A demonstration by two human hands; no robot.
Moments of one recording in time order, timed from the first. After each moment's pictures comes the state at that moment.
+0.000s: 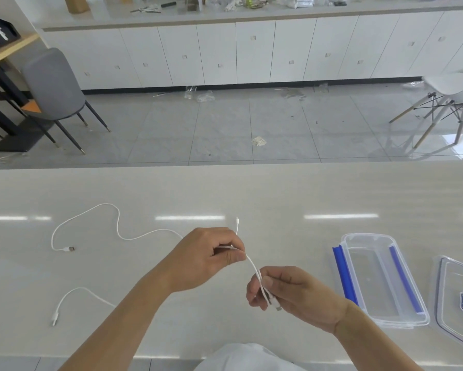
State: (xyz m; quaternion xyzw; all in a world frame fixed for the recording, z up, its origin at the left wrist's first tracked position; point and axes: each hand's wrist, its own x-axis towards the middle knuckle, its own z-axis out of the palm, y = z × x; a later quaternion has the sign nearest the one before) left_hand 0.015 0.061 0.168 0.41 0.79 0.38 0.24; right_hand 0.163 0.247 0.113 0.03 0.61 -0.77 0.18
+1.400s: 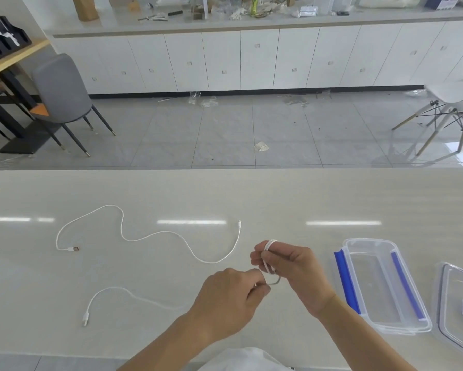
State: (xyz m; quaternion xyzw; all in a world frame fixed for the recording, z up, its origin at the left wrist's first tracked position) left_hand 0.086 0.077 0.140 0.39 0.87 0.23 0.19; right_hand 0.140 0.245 0.112 0.17 0.61 -0.77 -0.03
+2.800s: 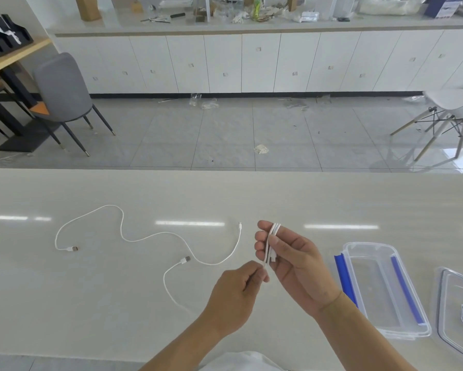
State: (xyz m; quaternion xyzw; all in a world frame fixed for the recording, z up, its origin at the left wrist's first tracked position) left_hand 0.085 0.085 0.103 0.28 0.81 0.46 0.22; right_hand 0.130 0.240 0.136 0.10 0.41 -0.90 -0.04
